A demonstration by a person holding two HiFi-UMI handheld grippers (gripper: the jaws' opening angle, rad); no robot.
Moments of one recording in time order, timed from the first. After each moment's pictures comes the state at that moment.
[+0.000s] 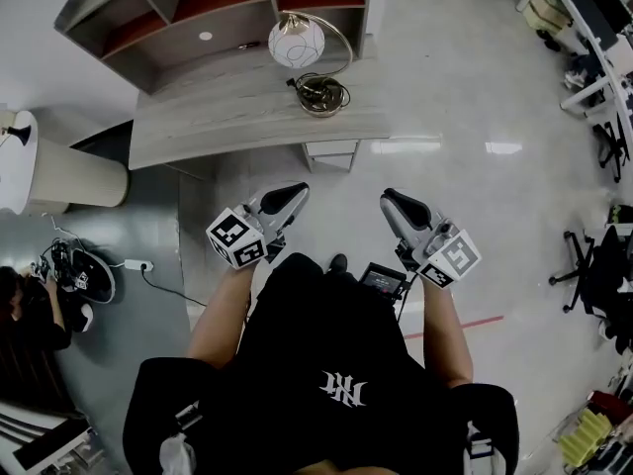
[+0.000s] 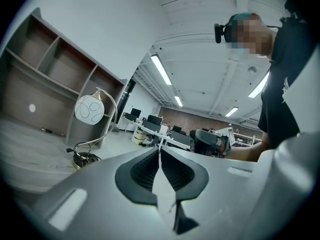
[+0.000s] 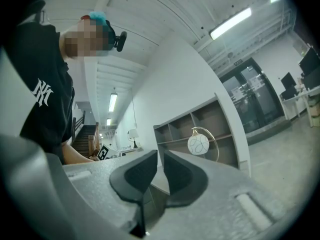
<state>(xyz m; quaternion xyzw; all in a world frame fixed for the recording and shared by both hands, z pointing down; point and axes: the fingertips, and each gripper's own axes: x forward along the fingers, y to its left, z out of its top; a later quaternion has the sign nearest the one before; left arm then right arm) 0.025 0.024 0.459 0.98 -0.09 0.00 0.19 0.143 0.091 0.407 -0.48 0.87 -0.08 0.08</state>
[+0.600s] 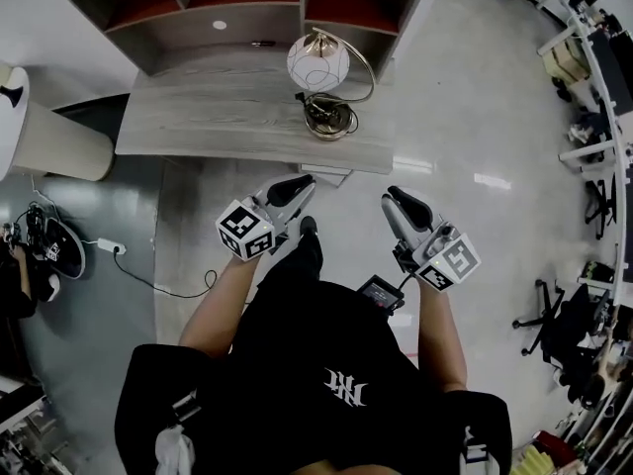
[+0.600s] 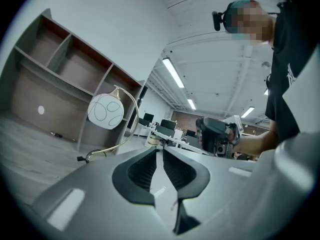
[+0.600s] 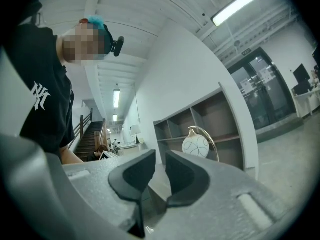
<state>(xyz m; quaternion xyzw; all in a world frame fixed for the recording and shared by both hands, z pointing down) 0.064 -0.077 0.494 0.97 -0.17 -0.01 0.19 0.175 -0.023 0.405 -0.43 0.90 -0.09 0.05</state>
